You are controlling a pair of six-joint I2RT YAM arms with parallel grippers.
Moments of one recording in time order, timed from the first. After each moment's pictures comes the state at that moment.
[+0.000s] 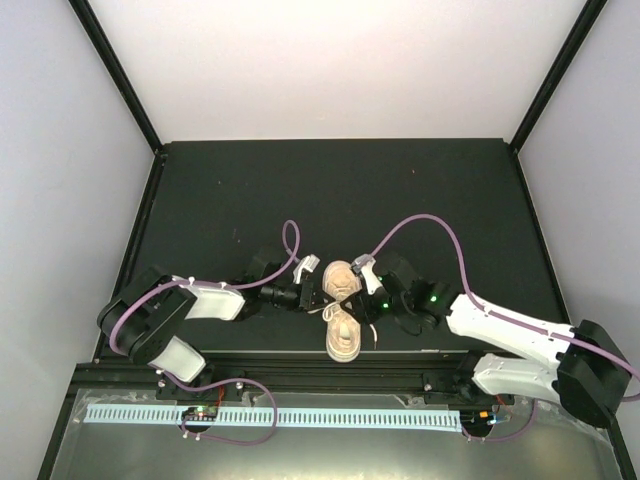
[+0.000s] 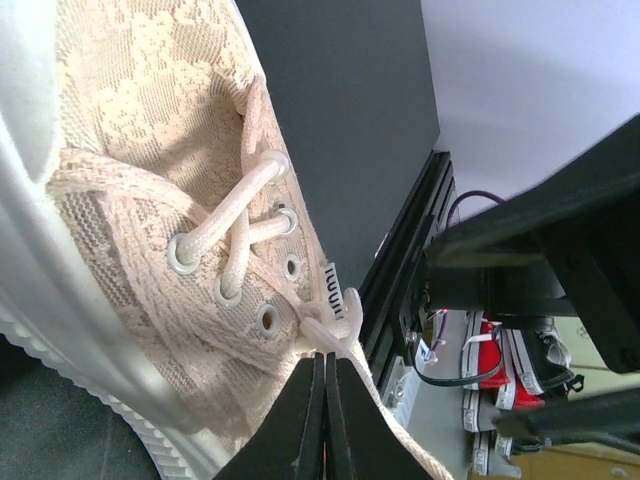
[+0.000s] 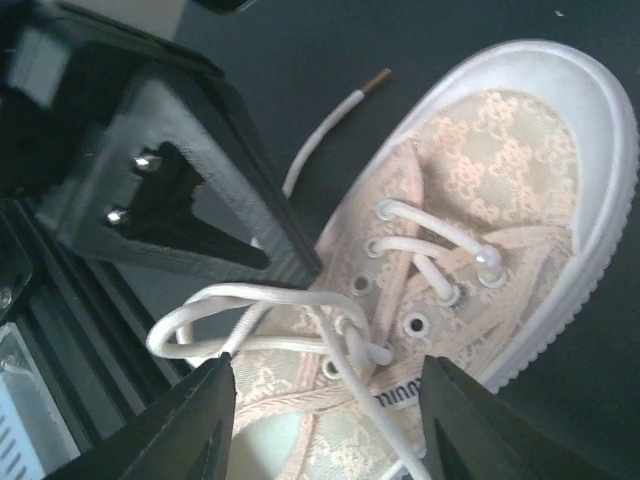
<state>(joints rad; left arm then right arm) -0.65 1.52 0.42 0.51 0.82 -0.84 0.89 1.13 0.61 -0.30 -0.20 0.38</state>
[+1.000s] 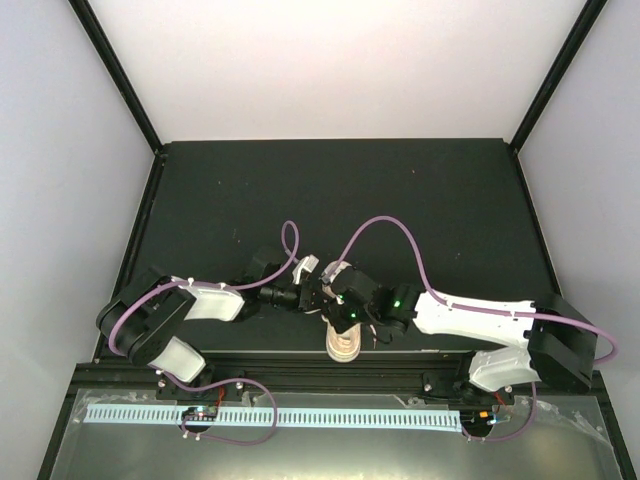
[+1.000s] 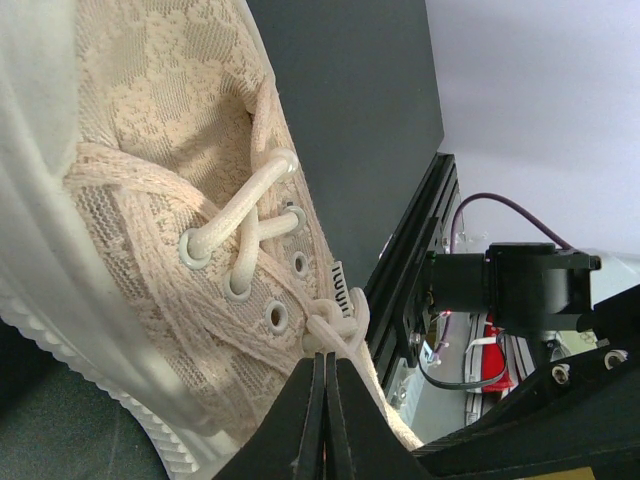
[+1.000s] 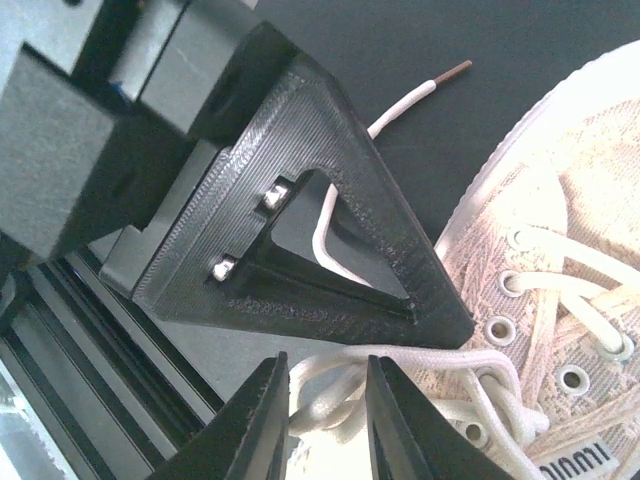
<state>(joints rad) -0.65 1.52 0.42 0.50 0.81 -0.84 1.14 1.33 0.77 -0.32 0.03 0.53</state>
